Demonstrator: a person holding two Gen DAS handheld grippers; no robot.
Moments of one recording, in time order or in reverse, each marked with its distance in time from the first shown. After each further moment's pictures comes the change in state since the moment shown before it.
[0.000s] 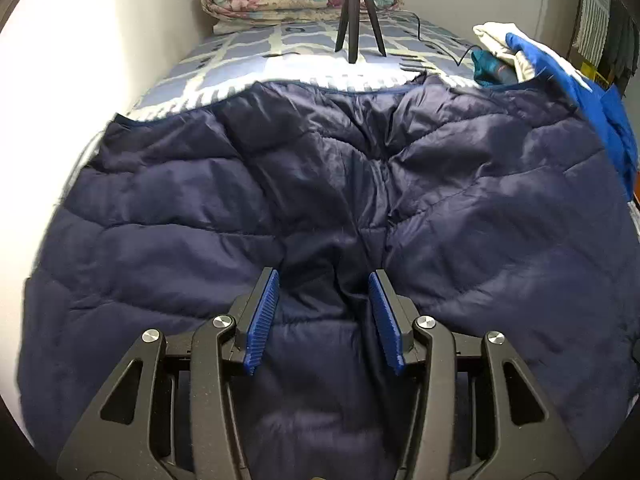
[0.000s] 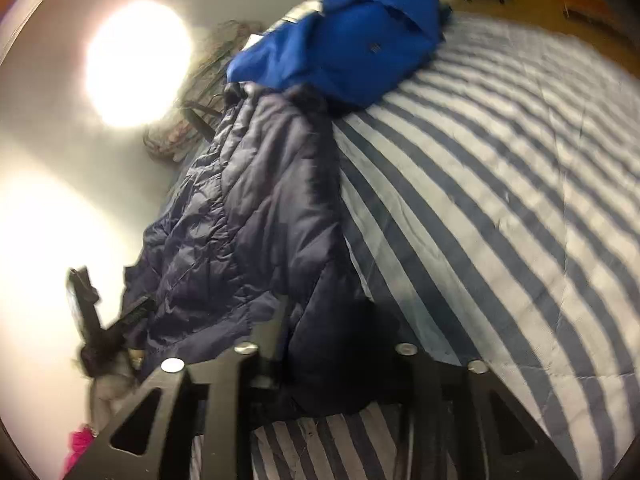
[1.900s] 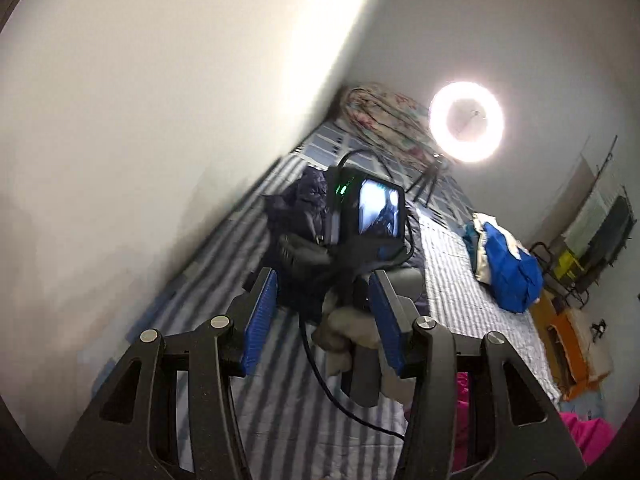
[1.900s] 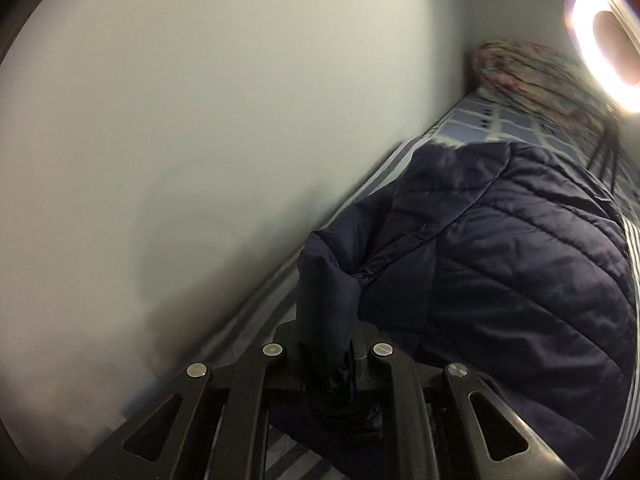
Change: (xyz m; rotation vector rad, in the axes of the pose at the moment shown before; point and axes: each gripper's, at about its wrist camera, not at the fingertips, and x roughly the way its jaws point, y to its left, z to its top) left arm -0.326 0.201 -0.209 -0.526 -0.351 -0.076; right arm 0.156 0.415 -0.204 -0.969 0.198 0.274
